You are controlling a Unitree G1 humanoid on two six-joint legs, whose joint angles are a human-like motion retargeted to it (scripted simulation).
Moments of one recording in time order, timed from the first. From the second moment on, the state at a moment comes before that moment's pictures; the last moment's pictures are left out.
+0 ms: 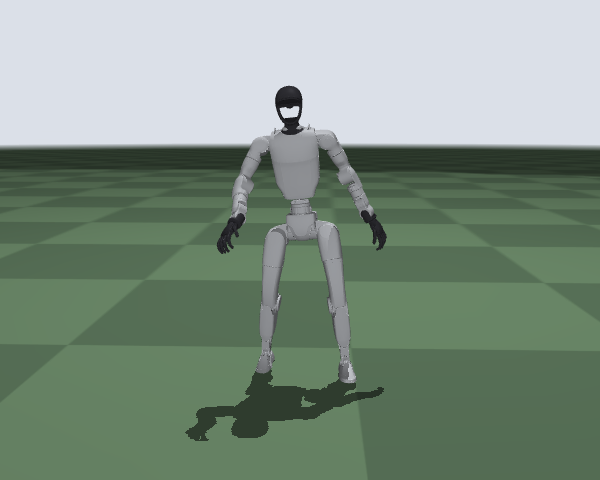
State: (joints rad) left arm 0.08 0.42 -0.23 1.30 0.11 -0.03 0.16; right arm -0.53 -0.55 0.55 0.91 0.00 0.06 -0.40; waist 0.12 0.01 0.26; left_leg -0.19 0.13 0.19 0.44 -0.27 -0.16; right_leg 0.06 -0.22 0.04 0.24 -0.17 0.22
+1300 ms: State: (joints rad) left arm 0.13 0.44 -0.18 1.23 -0.02 0.04 0.01; right arm 0.02 -0.38 0.04 0.74 1.02 -0.07 -0.15; waist 0.23 -0.05 0.22; left_leg 0.03 0.12 0.17 0.09 -0.12 -0.17; right_leg 0.00 -0.23 -0.12 0.58 -0.12 0.14
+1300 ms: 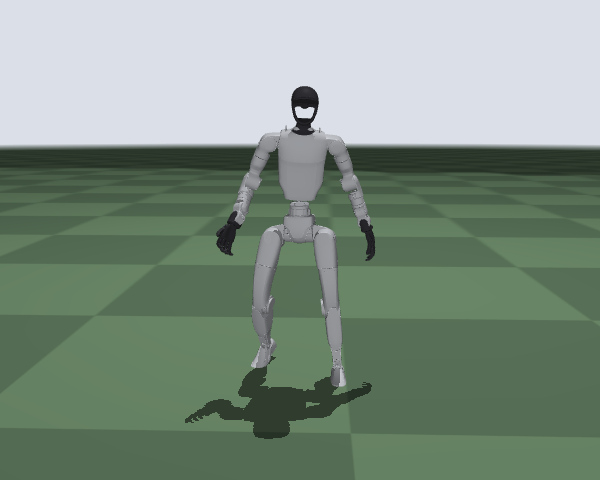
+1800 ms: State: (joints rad) left arm -0.38 0.51 -0.40 0.89 -0.12 -0.11 0.23; right arm -0.52 -0.98 0.15 0.31 -0.41 0.03 -0.53; waist -0.06 0.03 0.31; left_leg 0.17 0.07 -0.02 0.29 -0.29 -0.14; right_leg -0.12 -0.22 -0.22 0.19 0.04 0.18
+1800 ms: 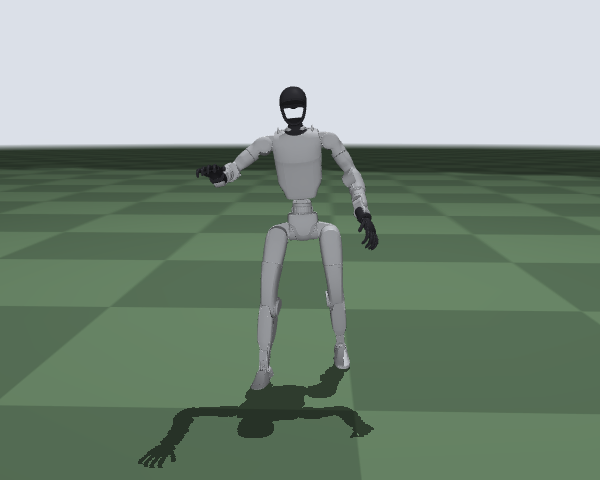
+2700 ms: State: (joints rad) left arm -0.33 0.51 -0.44 0.94 -0.24 0.01 0.24; right arm -0.06 -0.63 -0.27 0.28 0.71 -0.22 -0.35; waist 0.04 0.01 0.25; left_leg 0.11 0.18 -0.02 0.02 -0.12 -0.16; right_leg -0.37 -0.24 -0.25 1.06 -0.20 0.03
